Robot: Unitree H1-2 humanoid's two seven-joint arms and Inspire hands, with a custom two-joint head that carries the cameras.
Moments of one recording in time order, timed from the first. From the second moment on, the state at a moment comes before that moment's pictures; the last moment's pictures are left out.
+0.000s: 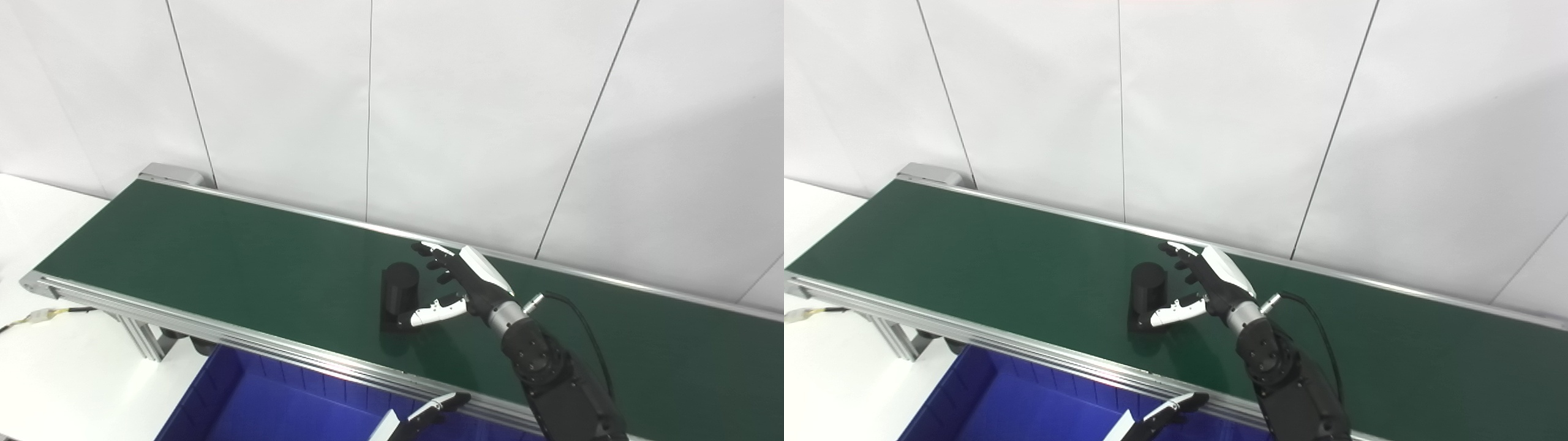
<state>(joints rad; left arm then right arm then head) 0.10 0.08 -0.52 0.26 0.28 -0.43 0.25 -0.76 0.01 0.41 0.71 -0.49 -0.05 0.16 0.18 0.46</state>
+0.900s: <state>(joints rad) 0.11 0.08 -0.53 0.23 0.30 -0.43 0.25 -0.82 0.03 0.43 0.95 -0.52 -0.09 -0.02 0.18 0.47</state>
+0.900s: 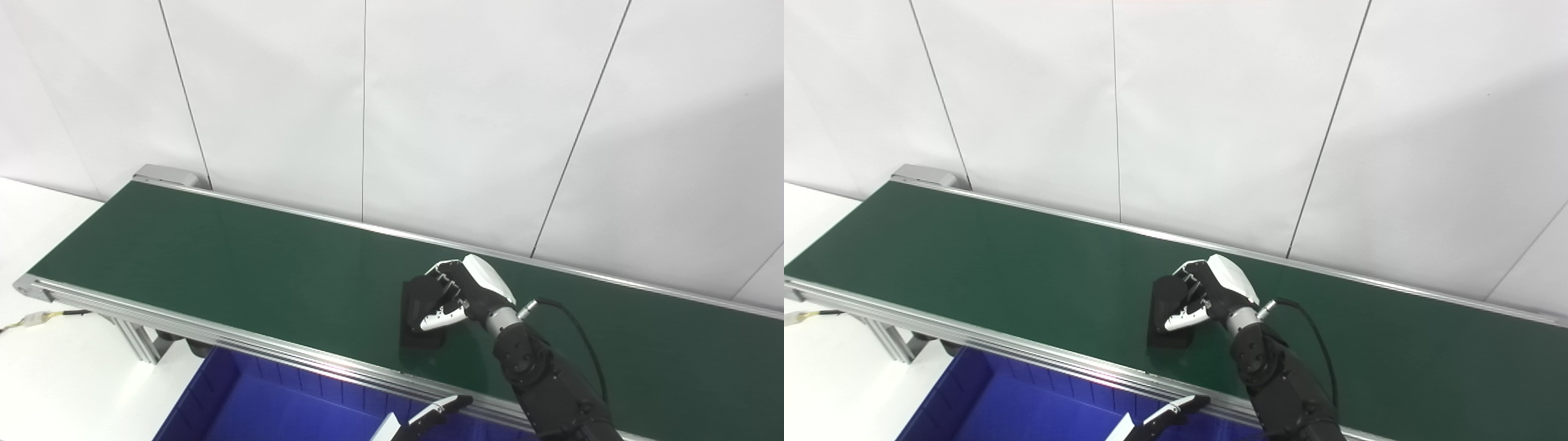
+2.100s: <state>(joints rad) 0.09 0.09 -0.53 0.26 0.27 -0.43 0.25 -0.56 -0.03 0.31 0.43 -0.51 -0.08 -0.17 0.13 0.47</state>
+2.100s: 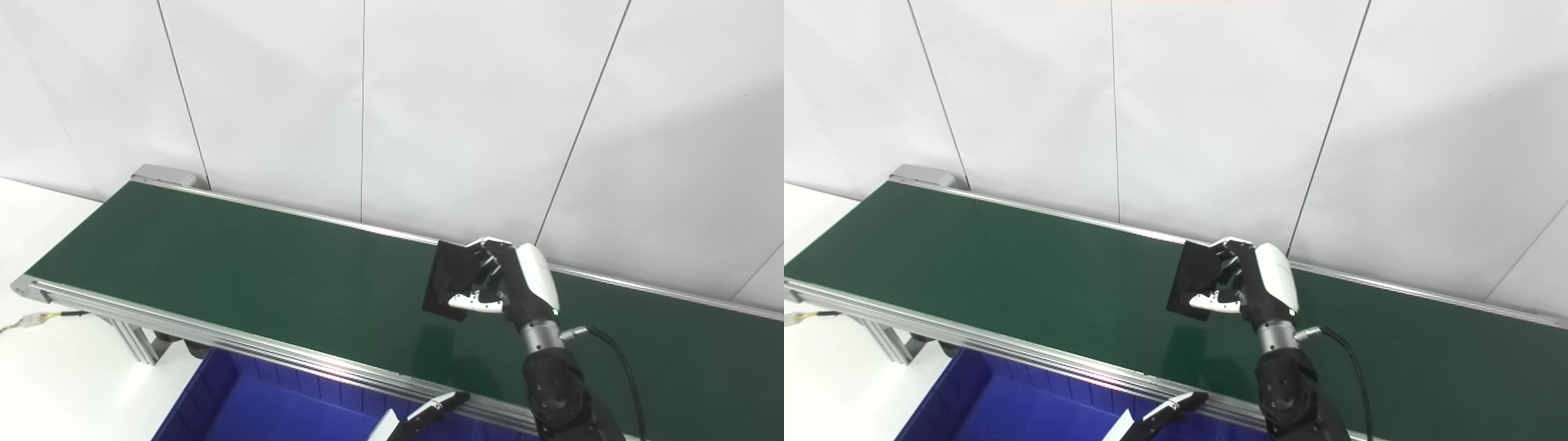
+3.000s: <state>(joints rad) 0.11 0.12 -0.49 0.18 0.23 -0.43 0.20 -0.23 -0.13 0.17 -0.10 -0.45 0.13 0.03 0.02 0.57</state>
